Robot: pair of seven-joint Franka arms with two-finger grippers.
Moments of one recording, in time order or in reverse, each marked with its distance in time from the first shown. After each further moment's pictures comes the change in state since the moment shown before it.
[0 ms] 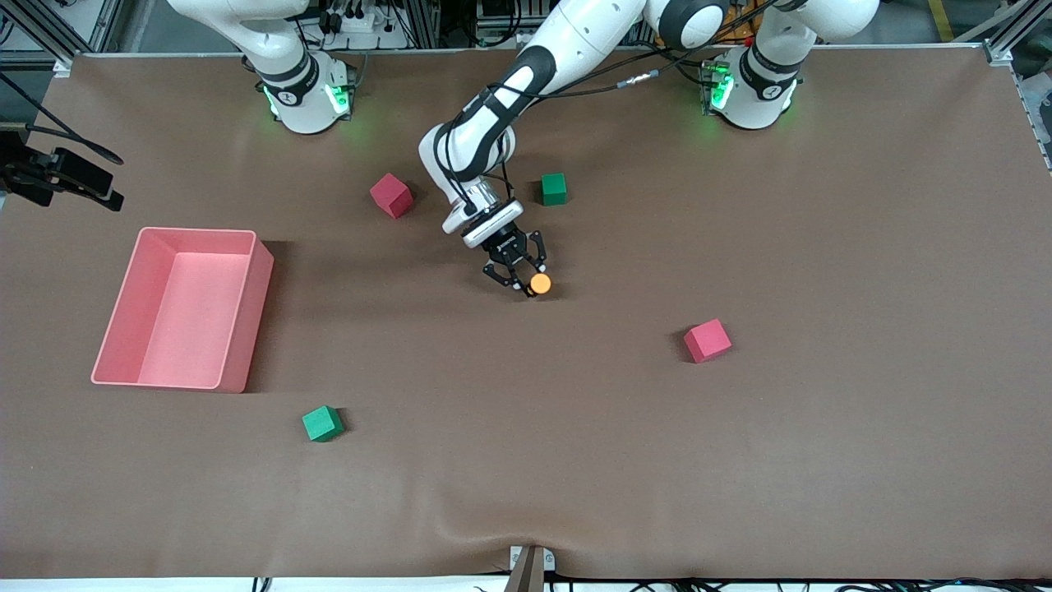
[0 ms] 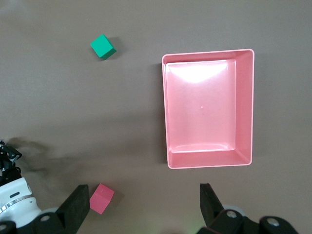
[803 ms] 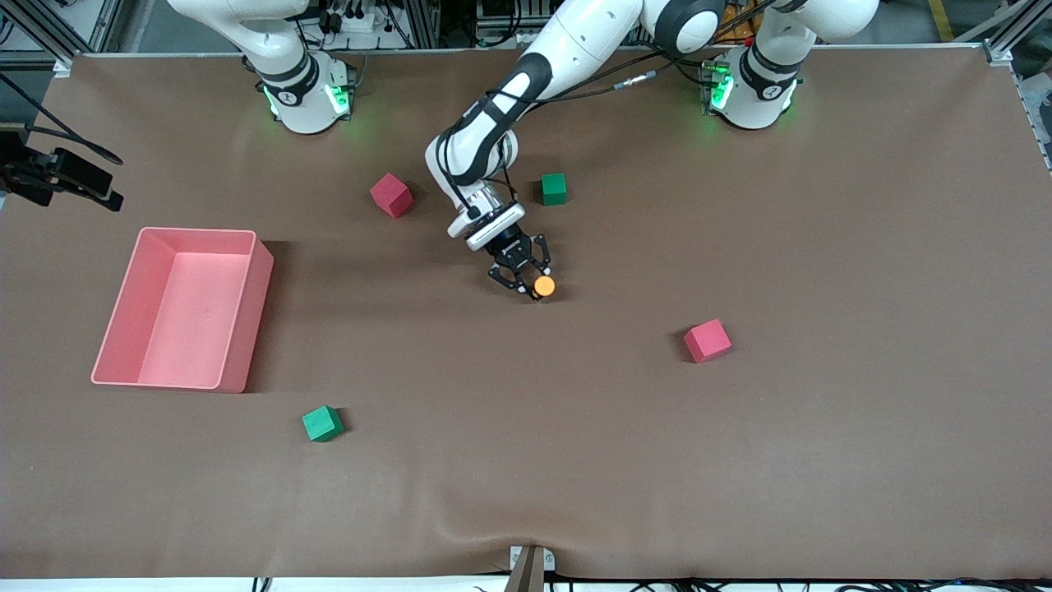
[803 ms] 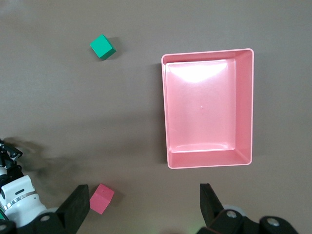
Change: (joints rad) left arm -0.009 0.030 0.008 0.000 0.045 -0.026 -0.002; right arm 0.000 0.000 -0.001 0.000 0.000 0.000 0.003
